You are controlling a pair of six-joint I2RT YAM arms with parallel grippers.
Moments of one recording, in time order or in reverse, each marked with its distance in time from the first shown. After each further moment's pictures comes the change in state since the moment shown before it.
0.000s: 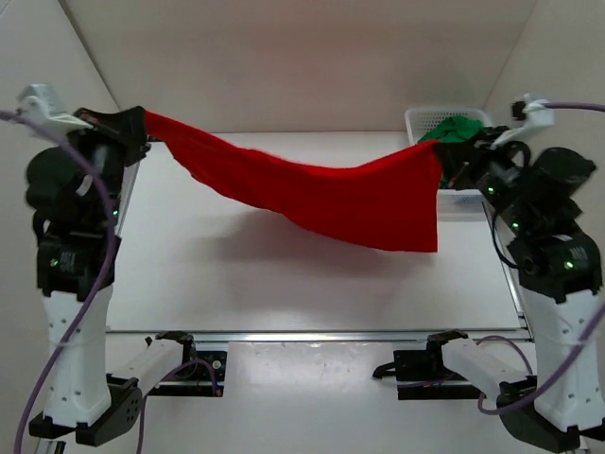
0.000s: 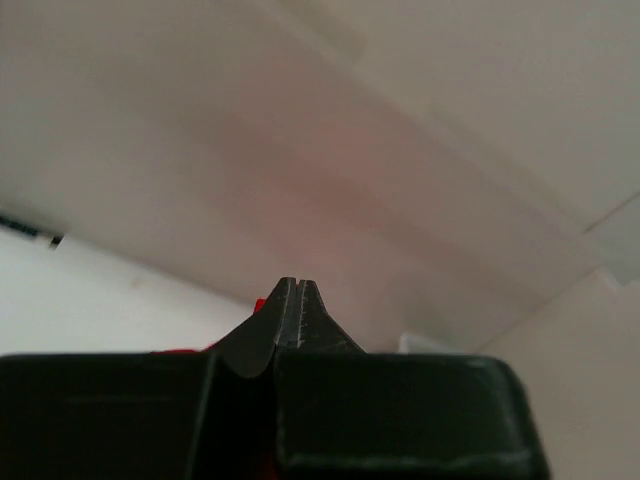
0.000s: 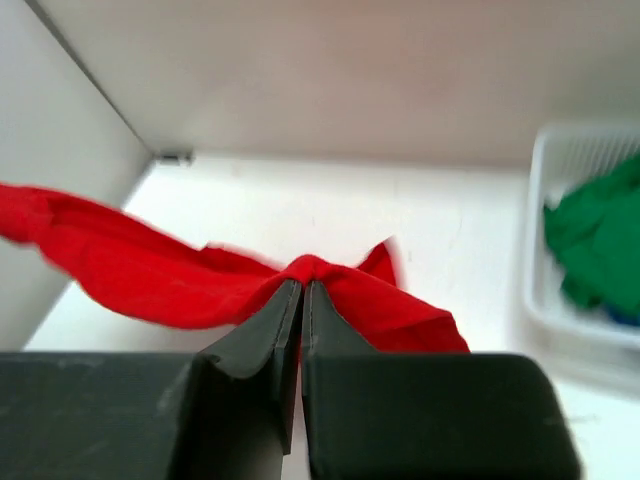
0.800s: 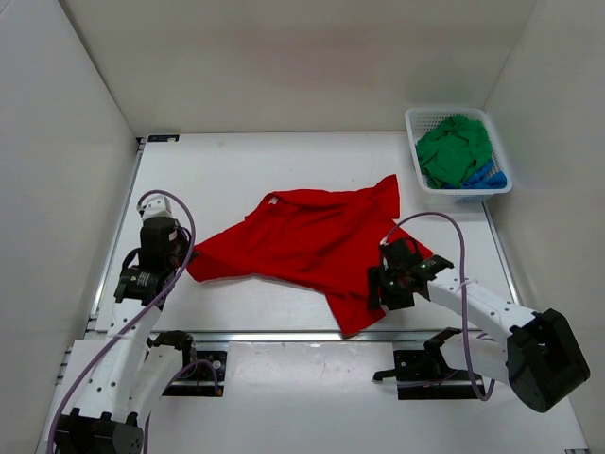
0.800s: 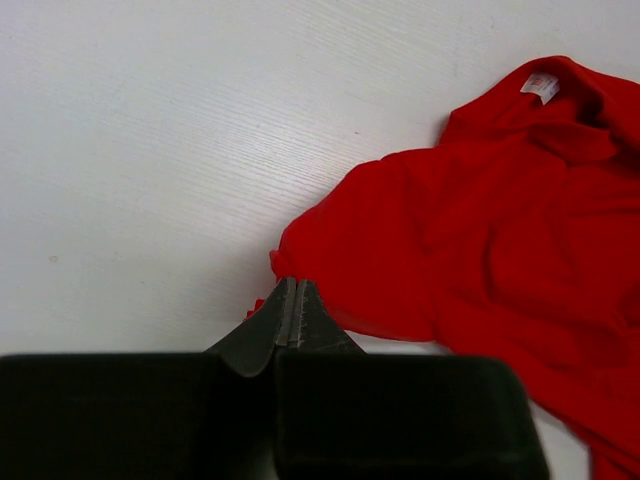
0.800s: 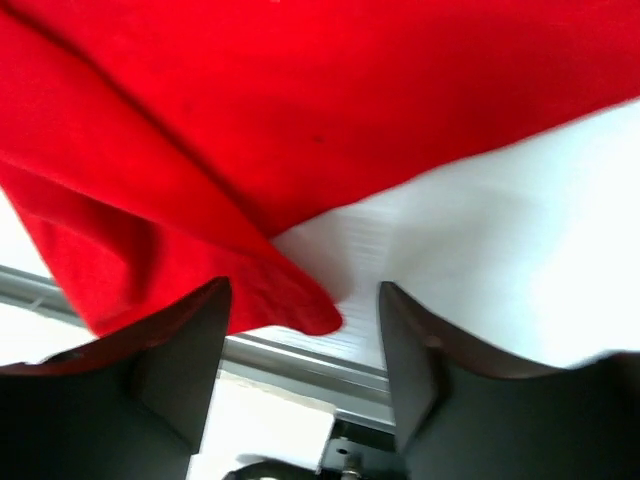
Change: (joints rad) left arm 0.006 -0.270 -0.919 -0.098 -0.034 0.143; right arm 0.275 0.119 -1.054 0.015 0.003 0.187
